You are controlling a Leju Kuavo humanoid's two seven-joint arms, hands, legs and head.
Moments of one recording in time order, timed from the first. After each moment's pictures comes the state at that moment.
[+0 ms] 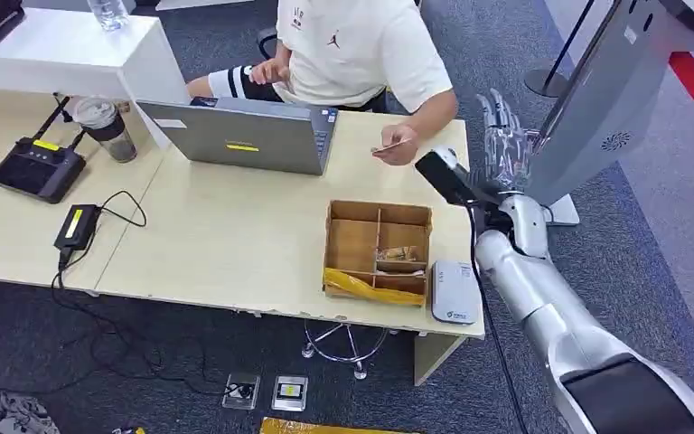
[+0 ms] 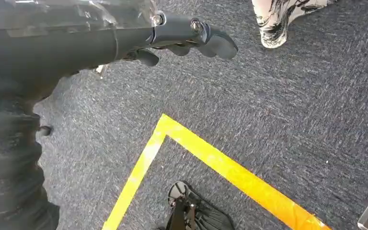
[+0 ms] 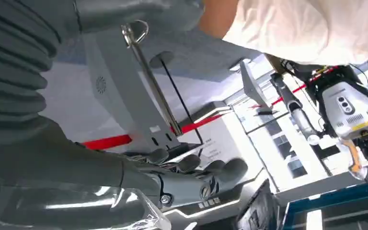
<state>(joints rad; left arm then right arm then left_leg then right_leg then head) -0.15 0.17 -0.63 -0.20 0.80 0.42 -0.11 -0.90 -0.04 0.39 -0.49 0.92 -0.61 -0.15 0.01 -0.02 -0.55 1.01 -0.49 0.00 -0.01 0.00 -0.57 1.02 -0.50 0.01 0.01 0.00</state>
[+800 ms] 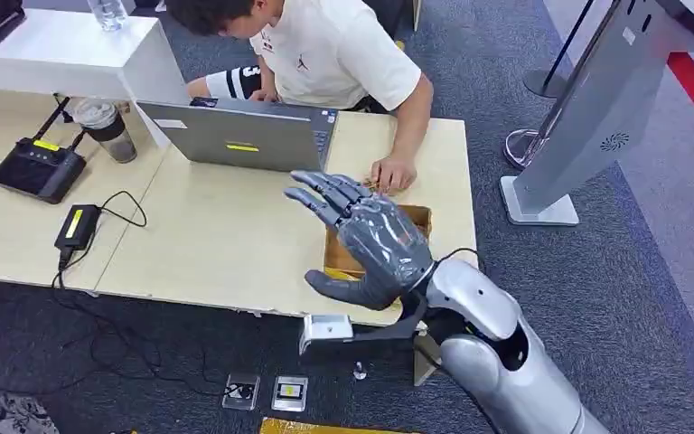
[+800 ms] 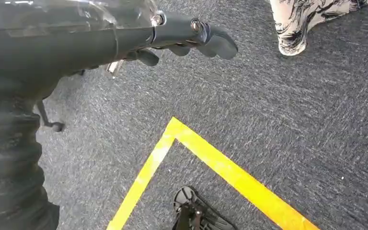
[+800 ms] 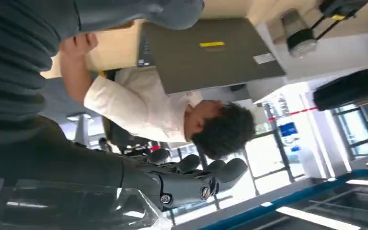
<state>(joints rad) -0.14 0.18 -0.64 -0.20 0.84 0.46 -0.07 -0.52 -0.09 0.63 -1.66 1.08 0.21 -0.06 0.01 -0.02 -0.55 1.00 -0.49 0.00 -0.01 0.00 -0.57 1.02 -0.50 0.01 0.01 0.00</state>
